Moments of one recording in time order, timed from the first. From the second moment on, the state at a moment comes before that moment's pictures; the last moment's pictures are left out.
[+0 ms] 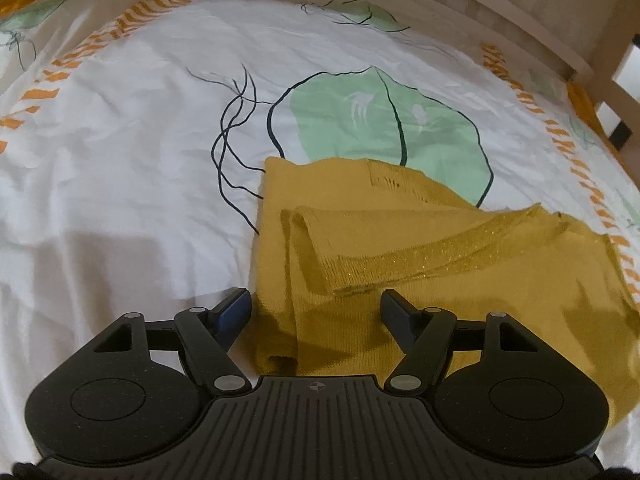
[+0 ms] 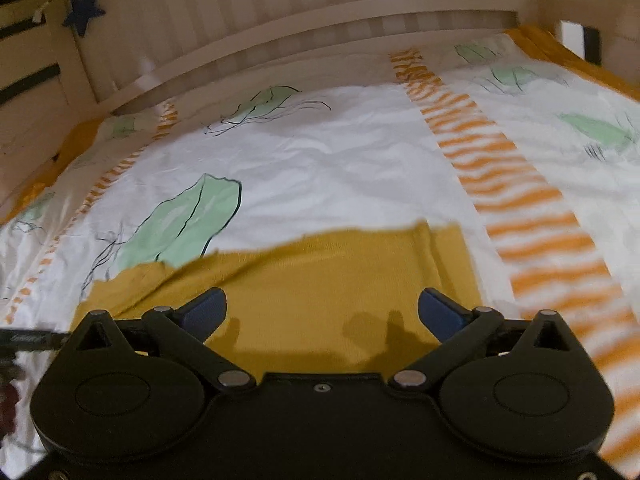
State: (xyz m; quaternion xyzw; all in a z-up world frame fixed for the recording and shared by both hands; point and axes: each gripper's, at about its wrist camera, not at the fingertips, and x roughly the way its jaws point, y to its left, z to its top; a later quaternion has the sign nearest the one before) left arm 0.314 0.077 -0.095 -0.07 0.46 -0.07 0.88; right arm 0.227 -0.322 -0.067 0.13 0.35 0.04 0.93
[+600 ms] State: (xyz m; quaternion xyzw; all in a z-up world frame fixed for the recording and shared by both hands) left arm 0.398 0.064 -0.093 -0.07 0.47 -0.02 0.88; right arm 0.213 -0.372 -0.072 0.17 0.33 0.01 0.93
